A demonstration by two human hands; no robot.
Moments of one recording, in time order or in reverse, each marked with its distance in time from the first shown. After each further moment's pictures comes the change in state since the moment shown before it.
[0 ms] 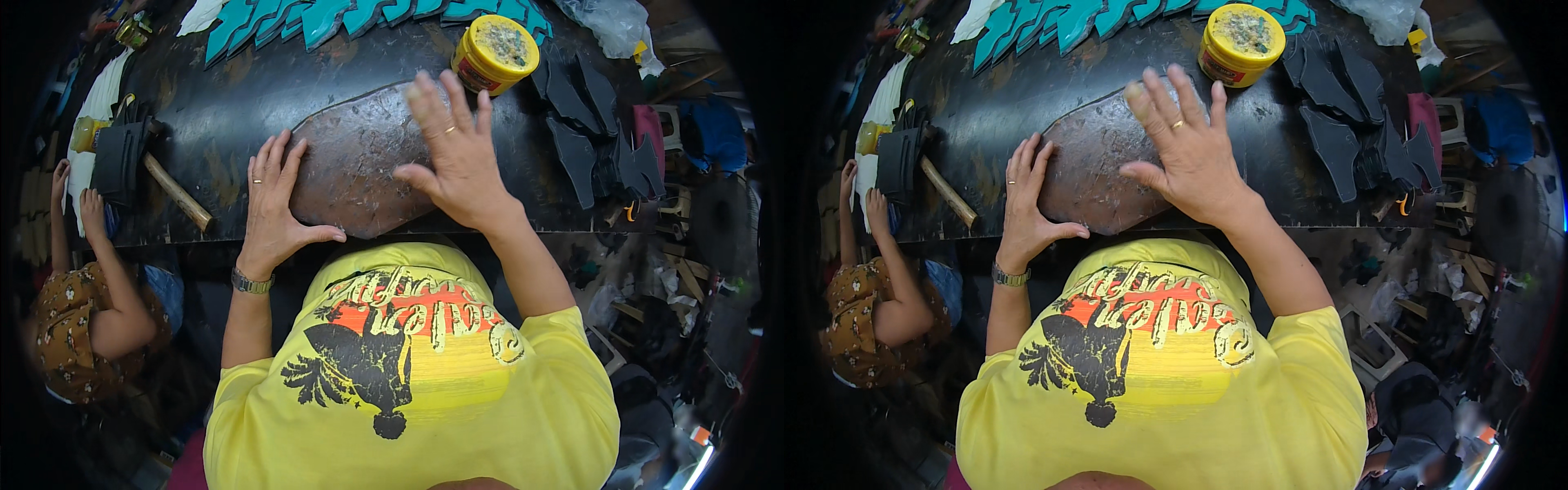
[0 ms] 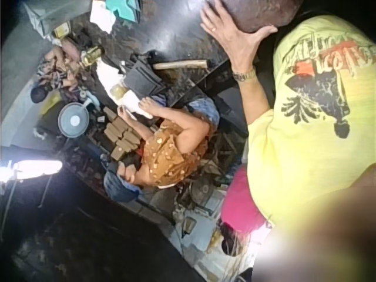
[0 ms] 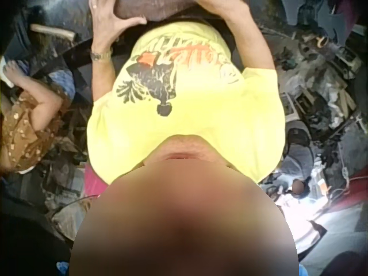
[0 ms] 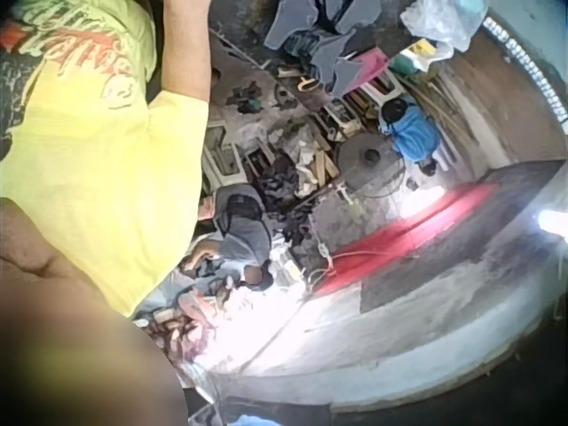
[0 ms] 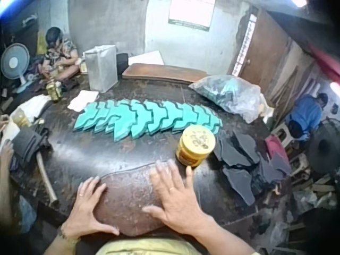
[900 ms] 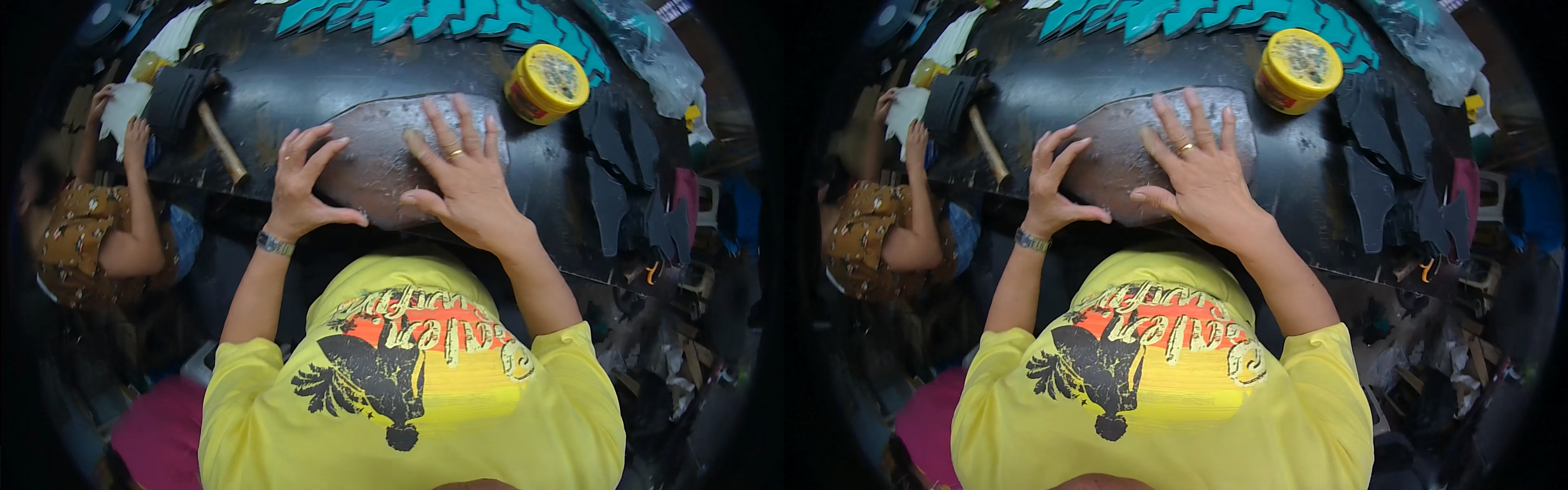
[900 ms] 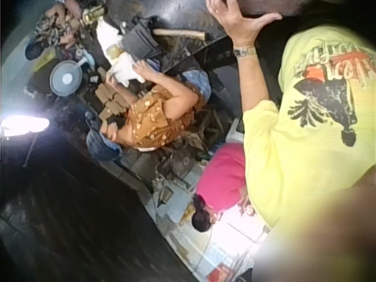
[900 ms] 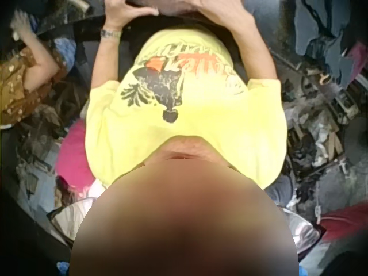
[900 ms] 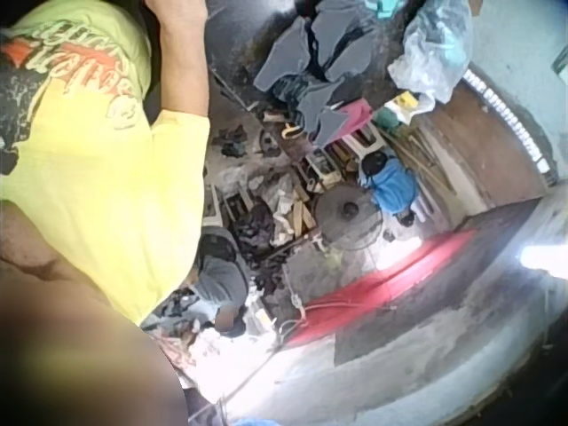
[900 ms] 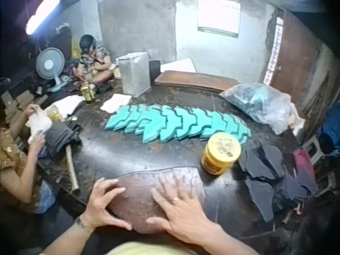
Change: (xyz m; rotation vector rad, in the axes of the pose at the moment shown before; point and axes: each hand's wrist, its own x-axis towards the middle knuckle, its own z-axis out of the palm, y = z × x) left_hand -0.012 0.004 0.003 0.105 0.257 0.091; right_hand 0.002 -0.018 0.001 -0.025 -0.106 -0.205
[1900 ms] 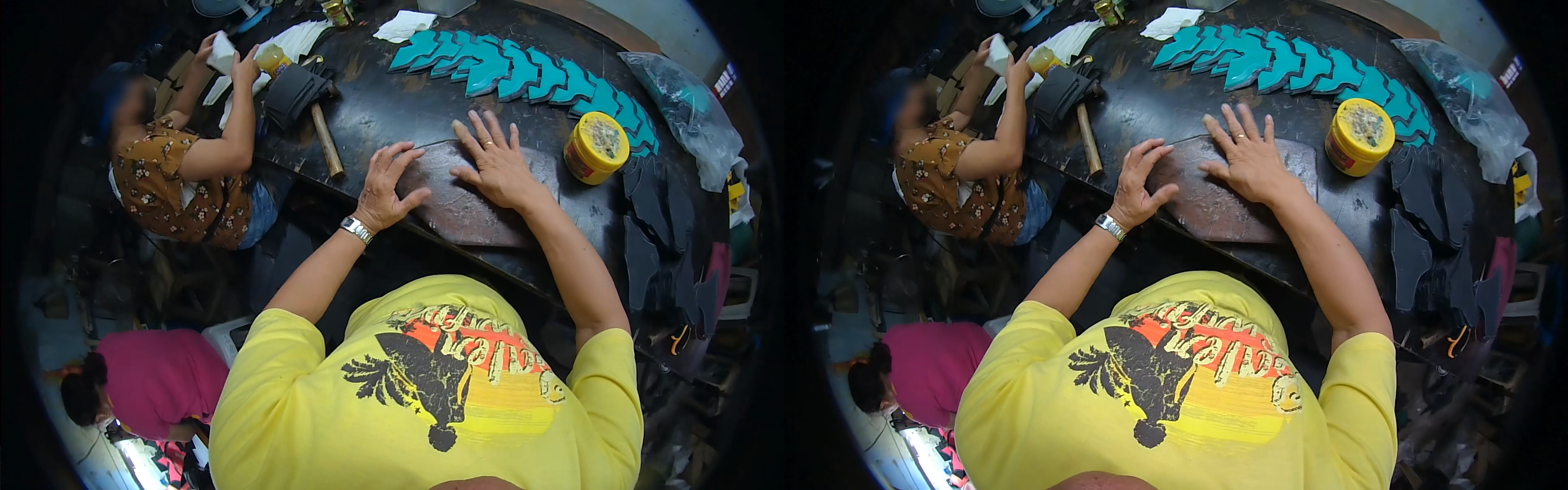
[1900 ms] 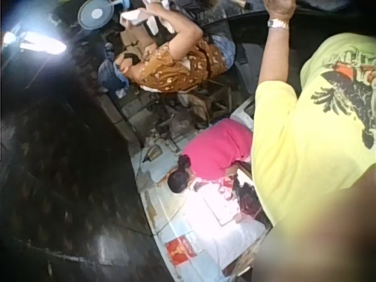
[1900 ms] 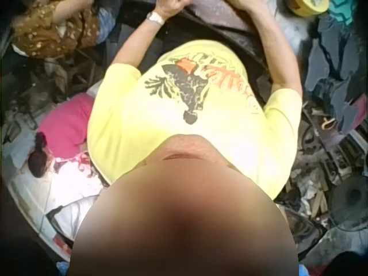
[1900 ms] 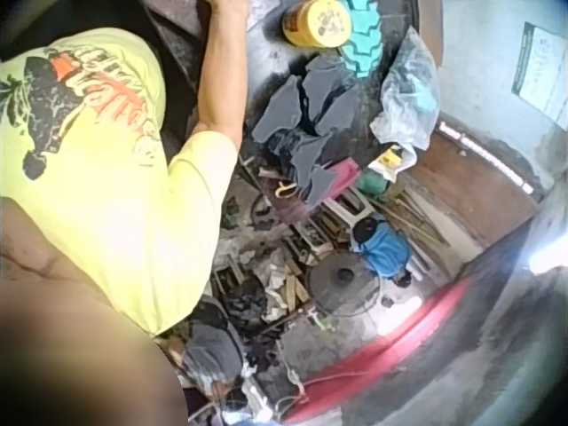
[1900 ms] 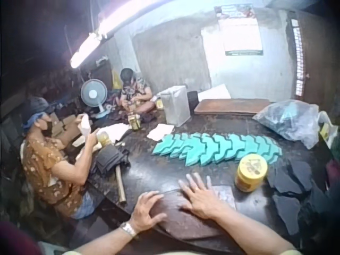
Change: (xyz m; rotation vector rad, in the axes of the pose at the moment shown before) left_hand -0.010 -0.003 0.014 0.090 0.148 -0.088; right_hand 0.075 0.025 0.033 -0.052 -0.195 -0.091
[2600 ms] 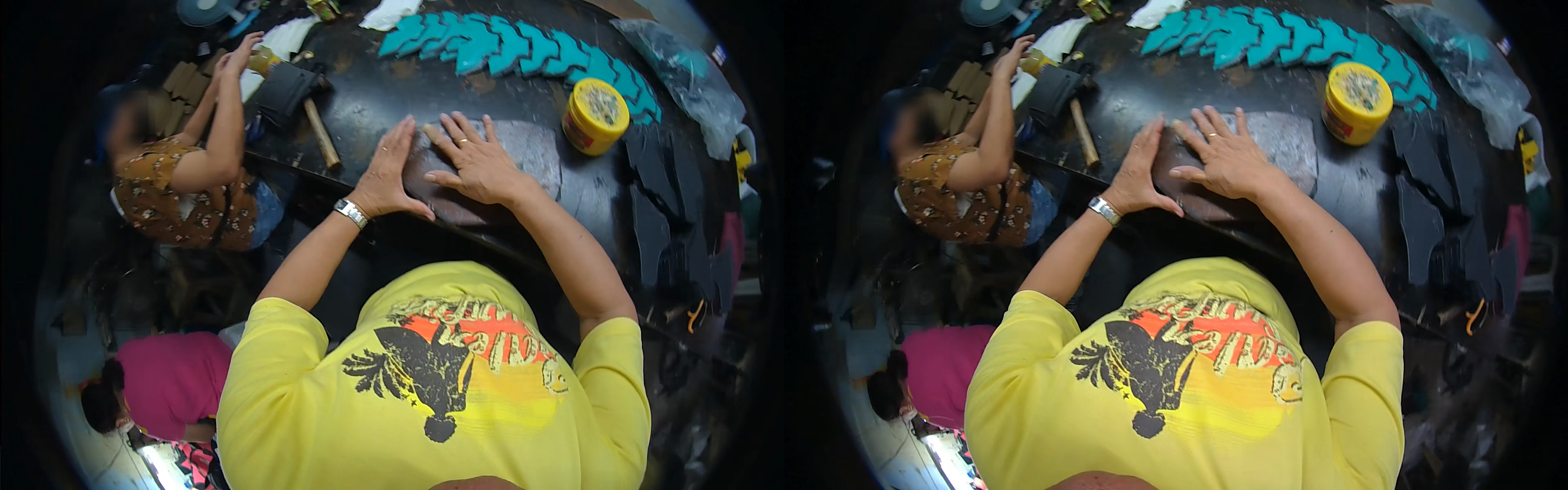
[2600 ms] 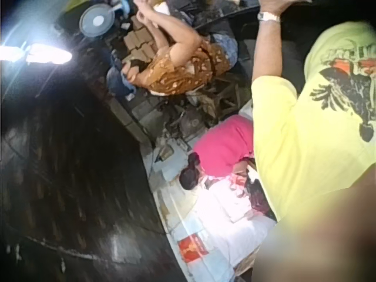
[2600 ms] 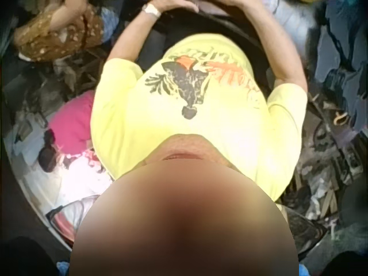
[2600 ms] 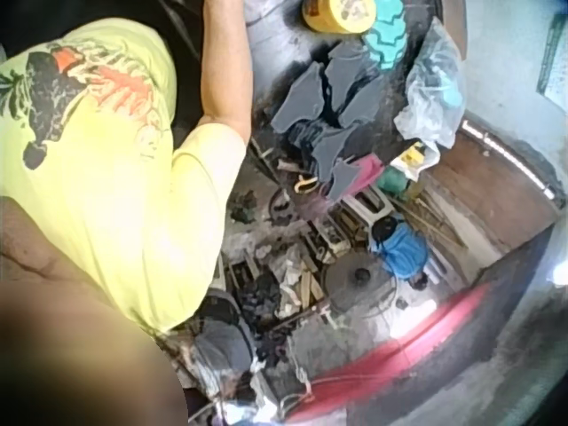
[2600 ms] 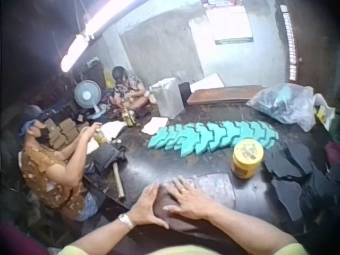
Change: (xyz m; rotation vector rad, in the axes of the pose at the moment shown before) left_hand 0.011 -0.007 -0.003 -0.037 -0.319 0.087; right_hand -0.011 -0.026 0.019 0.176 -0.022 -0.112
